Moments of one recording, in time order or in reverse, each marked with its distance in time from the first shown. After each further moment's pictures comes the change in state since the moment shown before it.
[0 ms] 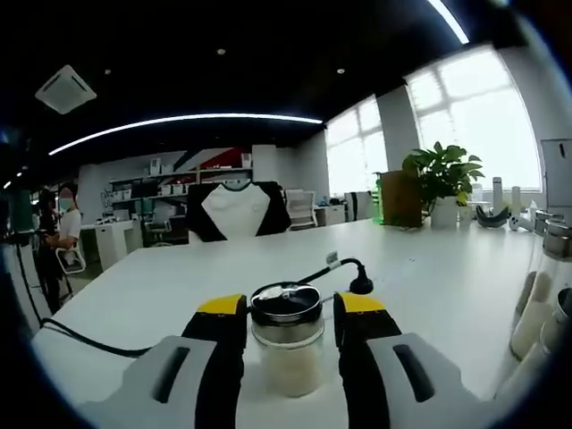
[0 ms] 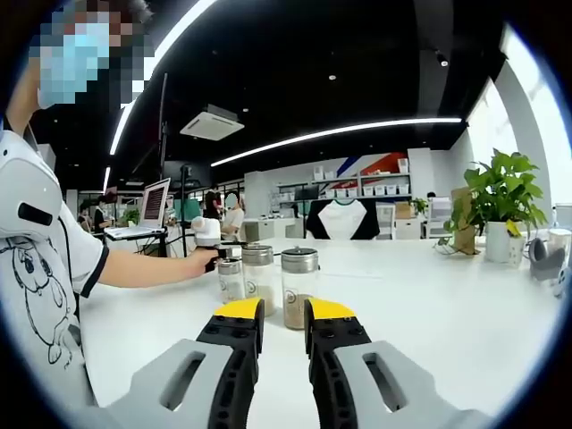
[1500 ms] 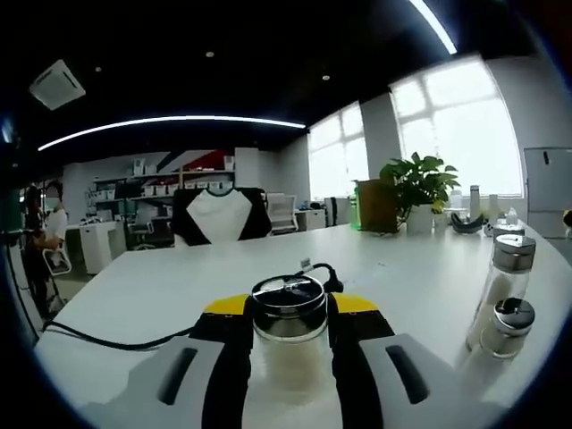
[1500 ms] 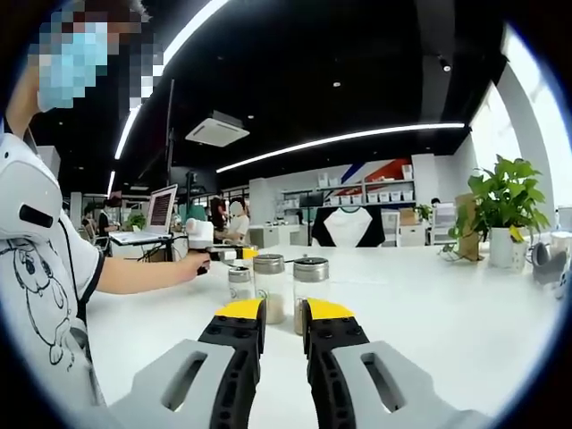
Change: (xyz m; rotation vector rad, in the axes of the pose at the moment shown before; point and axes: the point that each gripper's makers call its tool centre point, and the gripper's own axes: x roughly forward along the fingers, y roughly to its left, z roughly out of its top) left arm -0.051 -0.010 0.018 -0.016 -0.019 -0.099; right arm -0.006 0.016 0.011 -0.006 -0.037 0.025
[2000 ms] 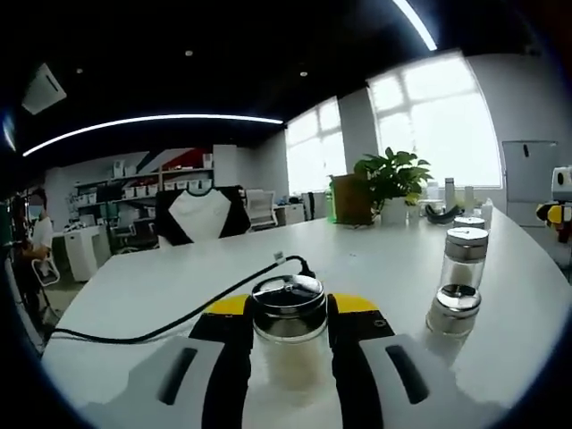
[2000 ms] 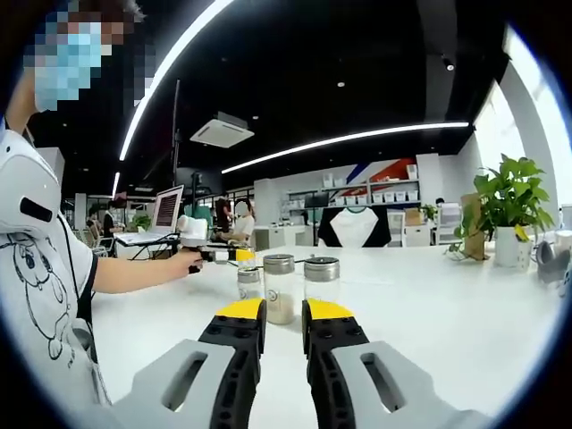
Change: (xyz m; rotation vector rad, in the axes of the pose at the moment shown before) left arm -0.035 -0.024 0.003 0.039 0.027 -0.111; right arm 0.002 0.011 0.000 0.007 -0.009 0.025
